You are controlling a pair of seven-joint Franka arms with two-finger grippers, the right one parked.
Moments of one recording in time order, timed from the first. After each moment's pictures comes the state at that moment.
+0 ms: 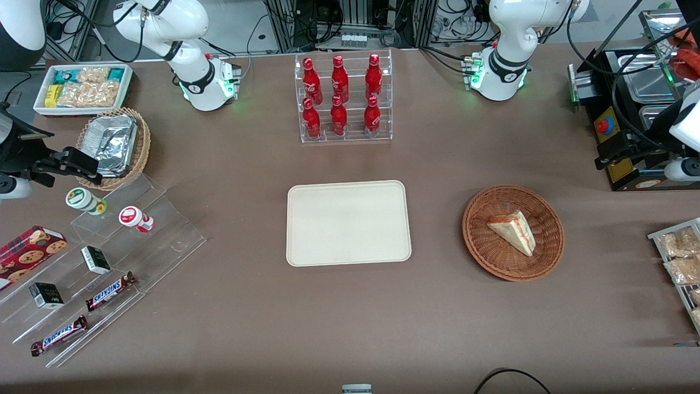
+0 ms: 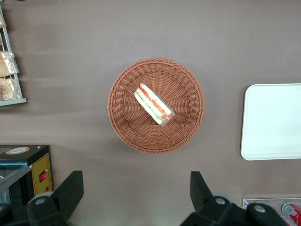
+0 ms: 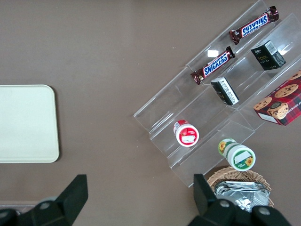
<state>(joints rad) -0.04 0.04 0.02 -1.51 -0.03 1.52 -0.04</state>
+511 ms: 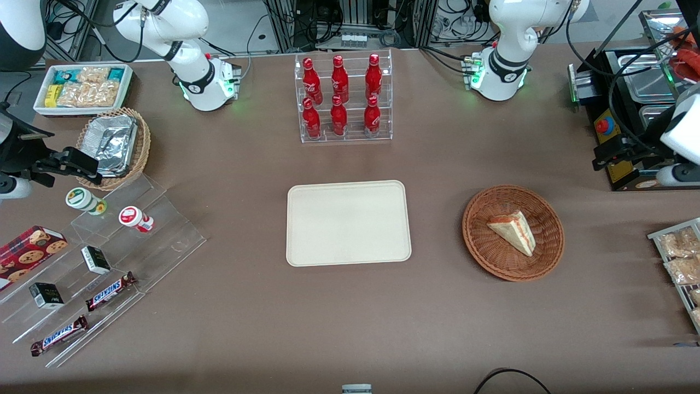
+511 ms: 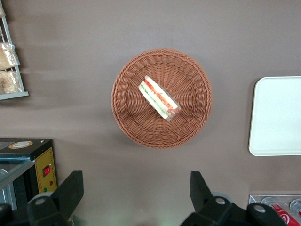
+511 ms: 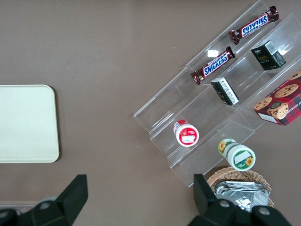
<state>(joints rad) -0.04 0.05 0.02 -1.54 -0.01 1.53 -0.04</state>
